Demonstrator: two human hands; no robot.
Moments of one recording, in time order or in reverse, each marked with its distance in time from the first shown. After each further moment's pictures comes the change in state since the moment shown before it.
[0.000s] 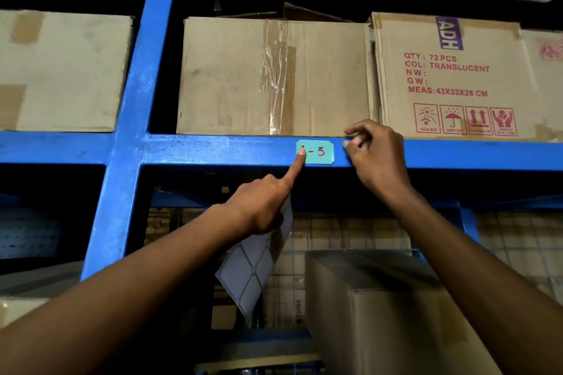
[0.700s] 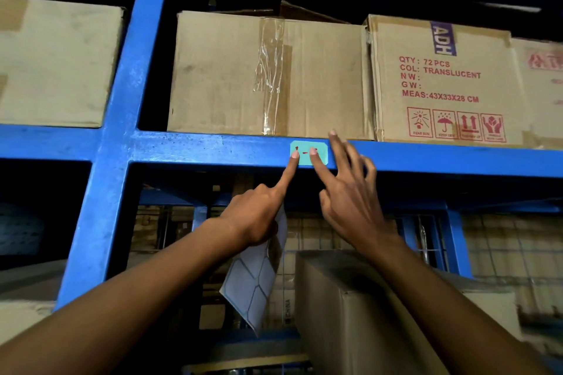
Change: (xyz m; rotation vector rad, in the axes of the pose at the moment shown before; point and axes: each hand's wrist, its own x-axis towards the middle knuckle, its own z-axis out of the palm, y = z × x) left_hand -0.006 0.005 0.015 -0.097 0.103 -0.031; right_hand -0.048 0.014 0.023 -0.618 -0.154 -0.420
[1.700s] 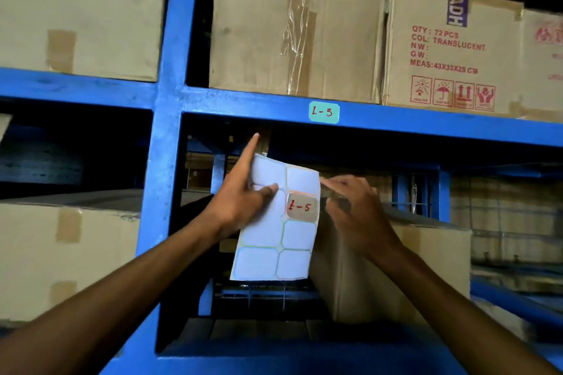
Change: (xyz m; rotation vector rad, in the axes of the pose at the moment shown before) left_hand -0.117 -0.001 -0.016 -1.084 0.216 -0.268; right_hand -0.099 -0.060 -0.085 0.517 -0.289 0.230
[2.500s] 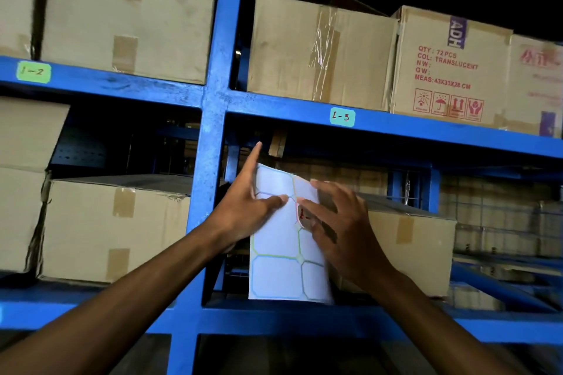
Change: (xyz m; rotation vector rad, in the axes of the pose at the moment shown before) left_hand -0.085 0.058 -0.058 -0.193 -0.035 -0.135; right_hand -0.069 -0.100 -0.008 -0.154 0.021 -0.320
